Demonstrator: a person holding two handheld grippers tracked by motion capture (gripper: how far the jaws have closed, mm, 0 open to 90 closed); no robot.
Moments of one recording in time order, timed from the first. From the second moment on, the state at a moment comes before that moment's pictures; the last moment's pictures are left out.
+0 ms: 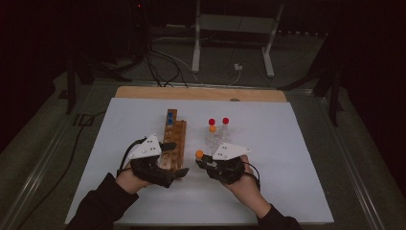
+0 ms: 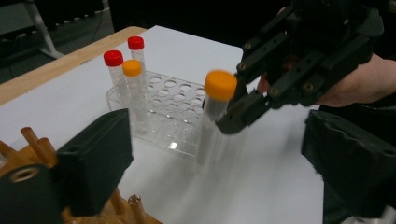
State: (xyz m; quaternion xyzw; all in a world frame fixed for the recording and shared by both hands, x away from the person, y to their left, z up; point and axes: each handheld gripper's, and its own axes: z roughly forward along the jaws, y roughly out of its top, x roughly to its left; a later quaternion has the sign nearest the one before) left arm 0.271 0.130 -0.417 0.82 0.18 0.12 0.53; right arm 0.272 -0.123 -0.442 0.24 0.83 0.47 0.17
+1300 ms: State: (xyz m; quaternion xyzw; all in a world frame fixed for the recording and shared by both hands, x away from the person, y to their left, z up) left arm 0.281 0.103 -0.421 0.84 0.14 0.15 0.51; right arm 0.267 -0.114 -0.444 0.23 0.84 0.47 0.14
